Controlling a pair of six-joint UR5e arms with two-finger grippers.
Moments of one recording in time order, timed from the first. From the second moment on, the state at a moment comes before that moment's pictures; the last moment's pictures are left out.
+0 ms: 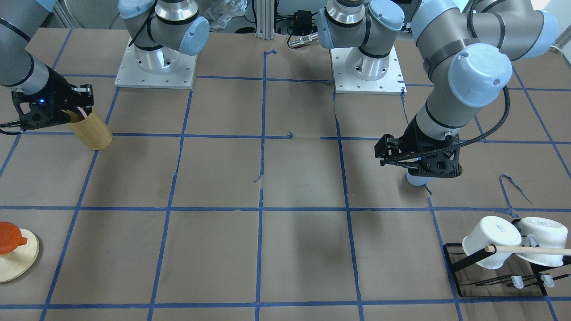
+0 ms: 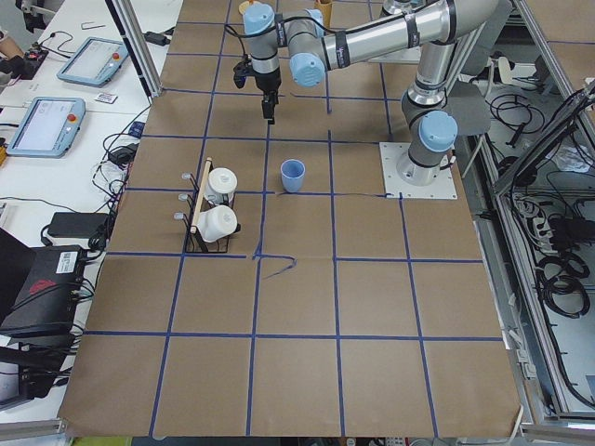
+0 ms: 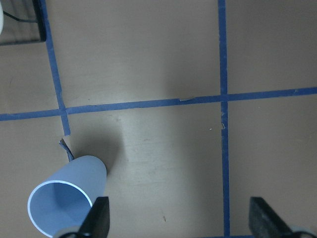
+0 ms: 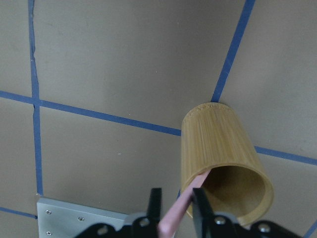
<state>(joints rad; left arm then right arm) -1.45 -1.71 -1.73 -1.34 1.63 0.19 1.13 -1.63 1.96 -1.60 -1.71 -0.65</state>
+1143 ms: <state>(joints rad) -1.29 -1.65 -2.00 -1.21 1.67 0.32 1.13 -1.63 1.85 -1.43 -1.73 -0.65</state>
